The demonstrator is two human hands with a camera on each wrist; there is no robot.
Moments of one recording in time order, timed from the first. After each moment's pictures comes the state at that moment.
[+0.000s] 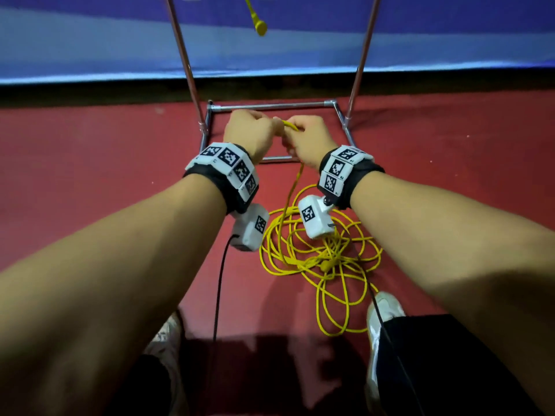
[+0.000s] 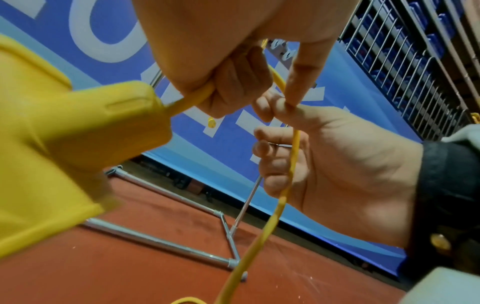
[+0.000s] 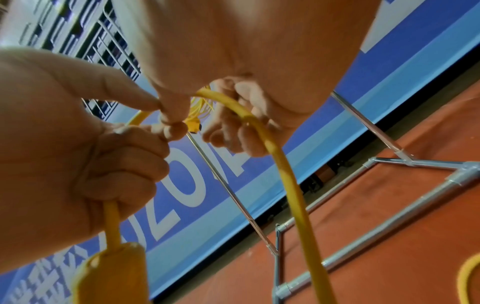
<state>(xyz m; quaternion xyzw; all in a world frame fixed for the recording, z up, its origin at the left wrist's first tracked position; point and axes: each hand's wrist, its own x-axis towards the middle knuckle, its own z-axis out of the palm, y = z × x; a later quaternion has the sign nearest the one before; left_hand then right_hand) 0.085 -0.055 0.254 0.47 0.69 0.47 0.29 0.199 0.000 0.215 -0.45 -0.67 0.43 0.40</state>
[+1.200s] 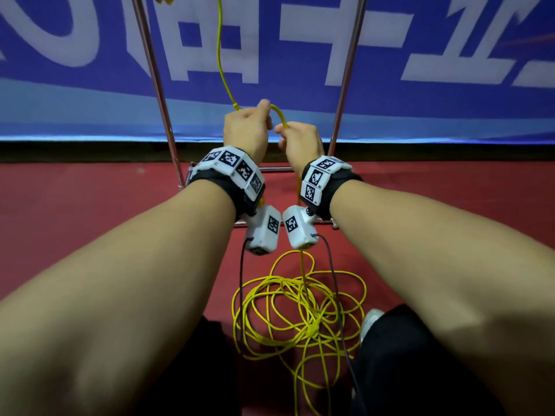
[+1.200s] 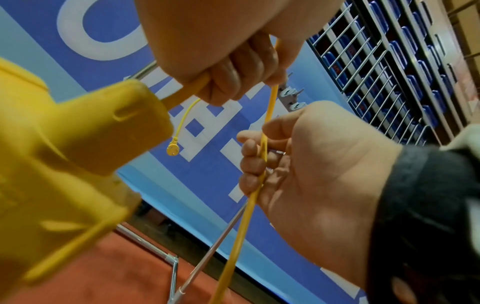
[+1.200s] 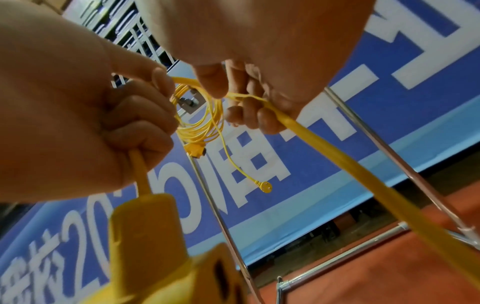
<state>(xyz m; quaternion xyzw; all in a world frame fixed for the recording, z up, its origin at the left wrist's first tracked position) 0.105 0.066 0.345 0.44 0.60 0.62 0.26 0.199 0.109 0.315 -0.53 -0.62 0.32 0.48</state>
